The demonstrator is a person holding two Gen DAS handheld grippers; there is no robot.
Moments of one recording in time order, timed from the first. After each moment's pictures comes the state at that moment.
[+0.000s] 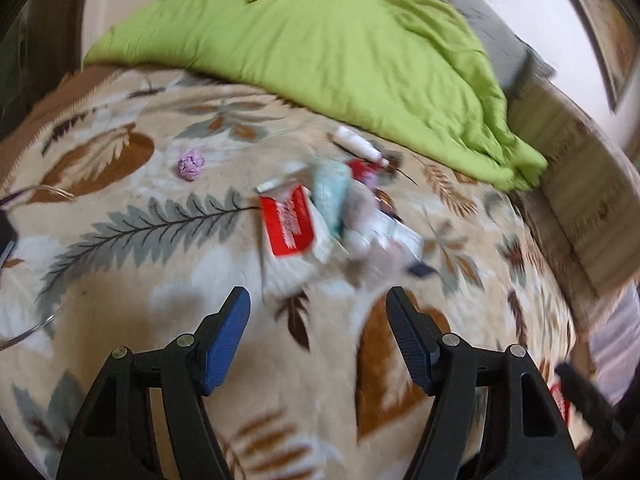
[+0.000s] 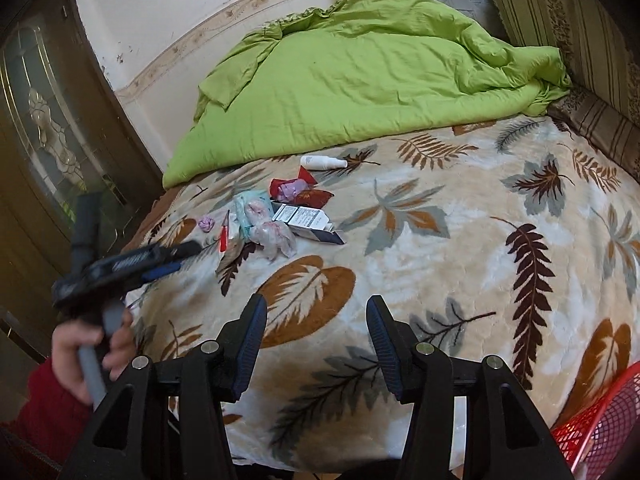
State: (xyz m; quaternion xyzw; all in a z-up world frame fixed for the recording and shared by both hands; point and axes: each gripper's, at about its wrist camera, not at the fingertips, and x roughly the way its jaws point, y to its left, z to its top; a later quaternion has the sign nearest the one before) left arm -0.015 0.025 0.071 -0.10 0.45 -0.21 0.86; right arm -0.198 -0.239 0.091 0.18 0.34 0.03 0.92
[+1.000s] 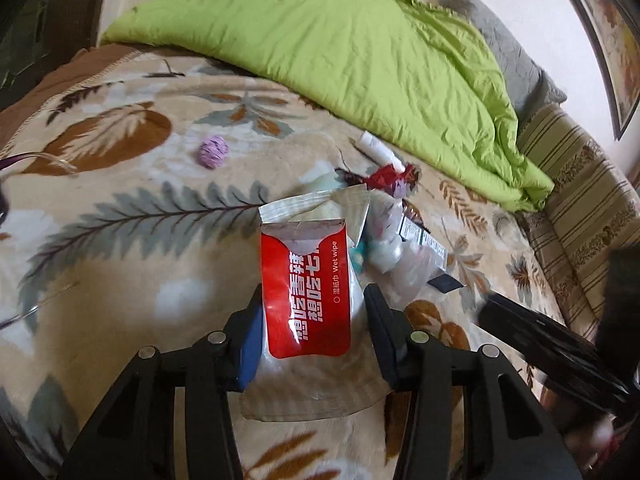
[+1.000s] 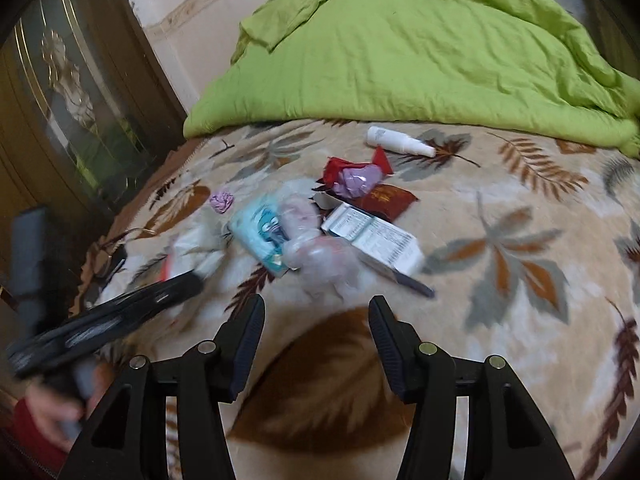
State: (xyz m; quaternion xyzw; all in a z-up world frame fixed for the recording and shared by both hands) left arm -0.020 0.050 0.051 -0.13 0.43 -0.20 0.87; right arm -0.041 -0.177 0.055 0.11 0.40 0.12 0.90
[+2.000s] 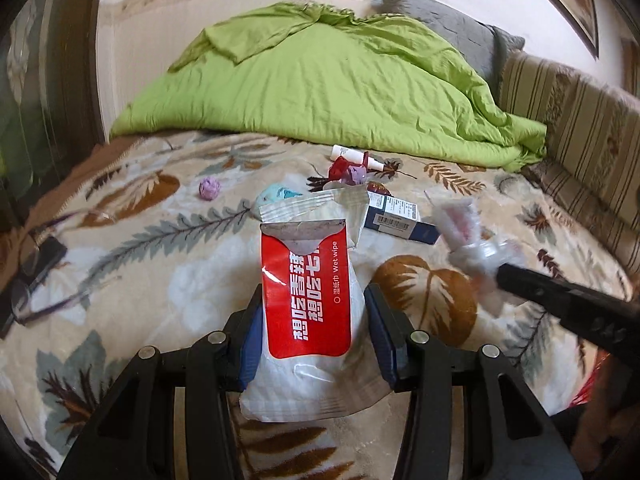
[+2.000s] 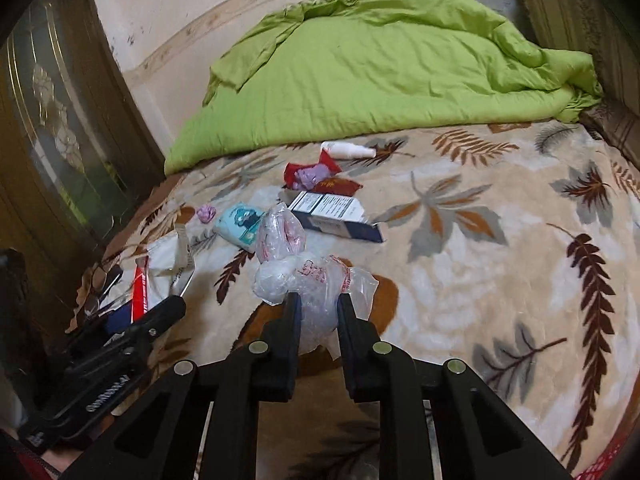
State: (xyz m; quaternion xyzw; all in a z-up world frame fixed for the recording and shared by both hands) left arm -0.115 0.002 0.061 0.02 0.33 -0.16 0.93; right arm -0.141 -0.203 0.052 0.16 0.33 0.04 0.93
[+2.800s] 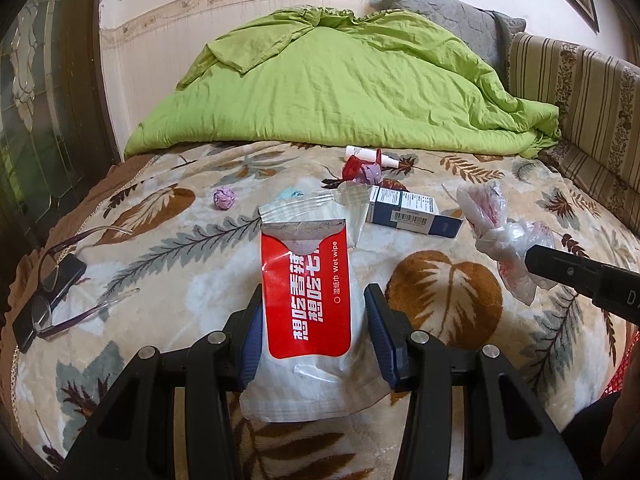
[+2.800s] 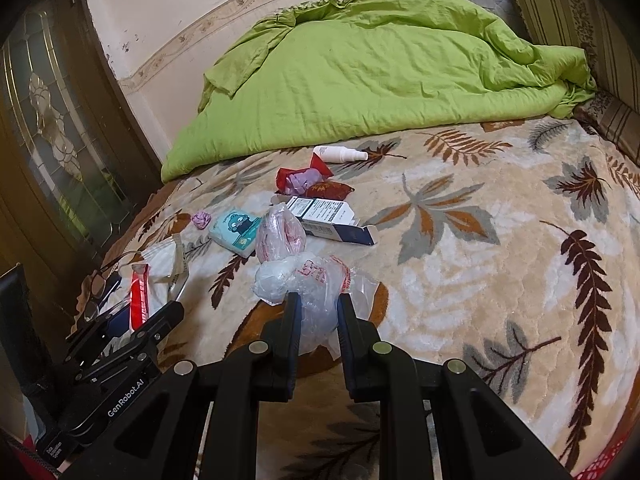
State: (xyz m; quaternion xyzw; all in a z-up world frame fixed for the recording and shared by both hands) left arm -0.116 -0.002 0.056 0.06 0.32 -0.14 0.94; right arm -0.145 -0.210 0.050 0.16 0.33 0.04 0.93
